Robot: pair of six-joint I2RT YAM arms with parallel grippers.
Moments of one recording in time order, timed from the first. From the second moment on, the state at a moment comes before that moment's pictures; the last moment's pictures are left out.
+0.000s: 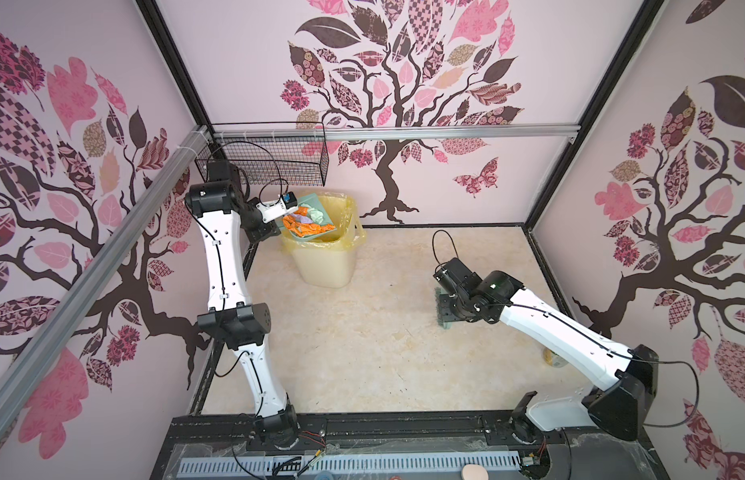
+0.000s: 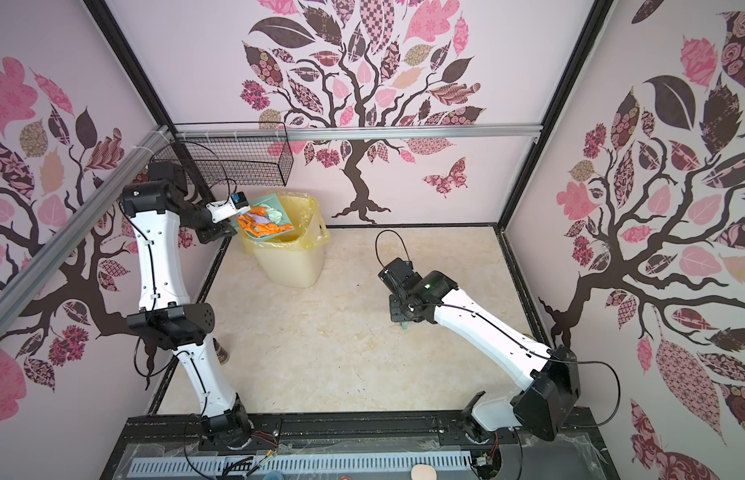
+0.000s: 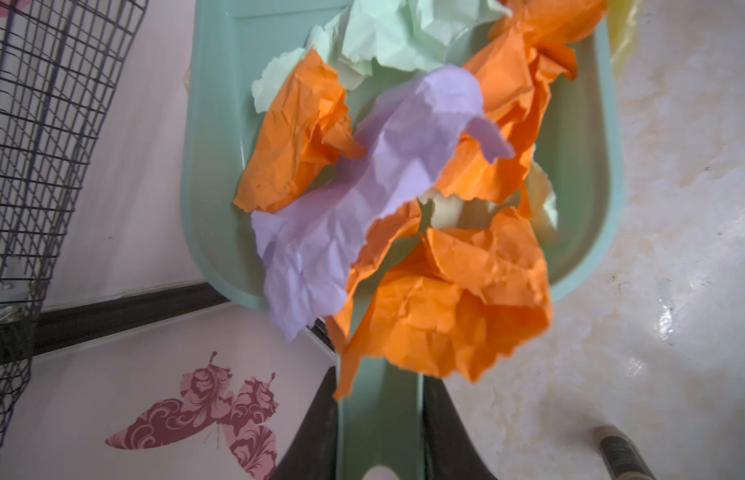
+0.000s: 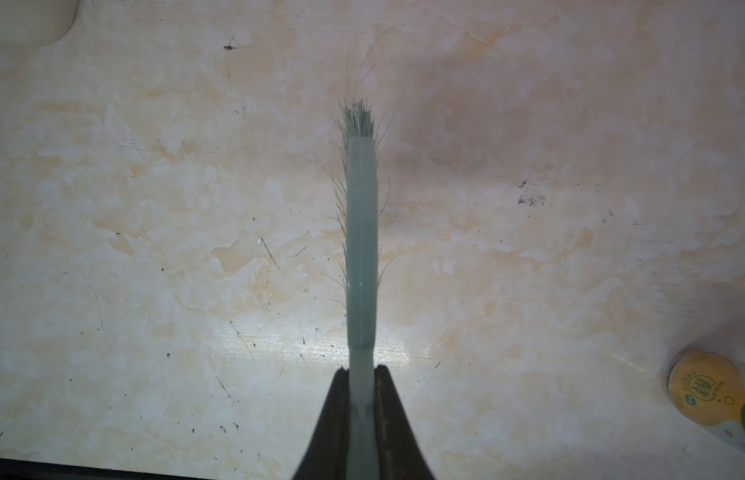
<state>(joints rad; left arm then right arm) 0.23 2.10 2.73 -1.64 0.29 1.29 0.72 1.38 1.29 -1.08 0.24 0.61</state>
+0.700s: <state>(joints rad) 0.01 2.05 2.60 -1.31 -0.20 1.63 0.72 1.35 1.22 -1.04 0.21 0.64</state>
